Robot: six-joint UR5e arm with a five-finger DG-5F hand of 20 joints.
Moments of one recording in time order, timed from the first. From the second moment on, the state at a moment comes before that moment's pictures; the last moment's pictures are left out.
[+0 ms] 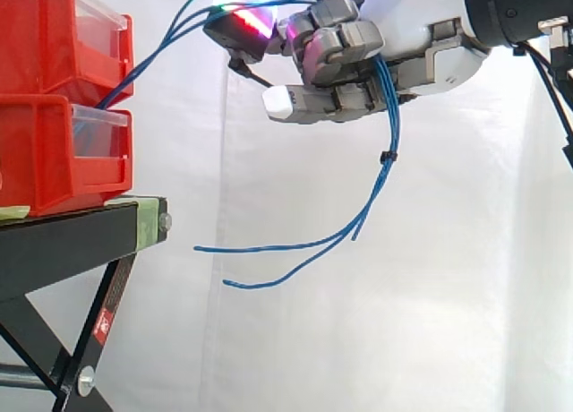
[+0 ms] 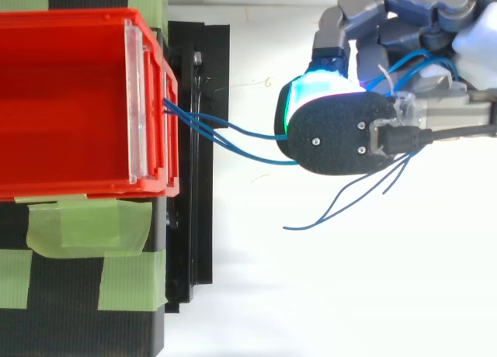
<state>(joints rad) 0.31 -1.86 -1.57 -2.94 -0.78 0.10</state>
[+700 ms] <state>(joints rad) 0.31 -1.86 -1.57 -2.94 -0.78 0.10</state>
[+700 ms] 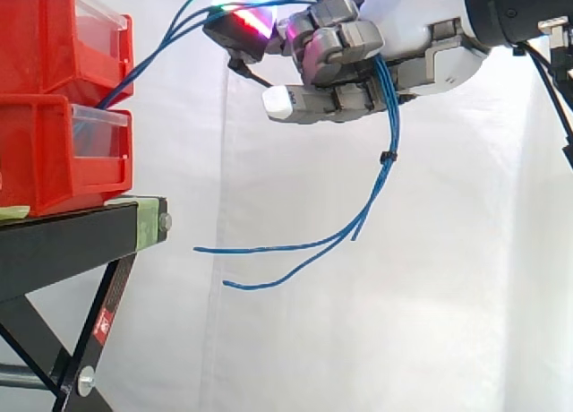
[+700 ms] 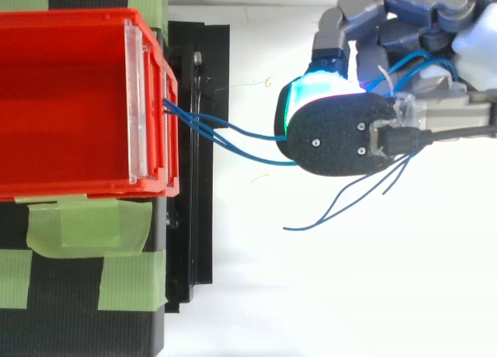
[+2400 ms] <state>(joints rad) 0.31 -1.86 -1.57 -2.94 -0.78 0.10</state>
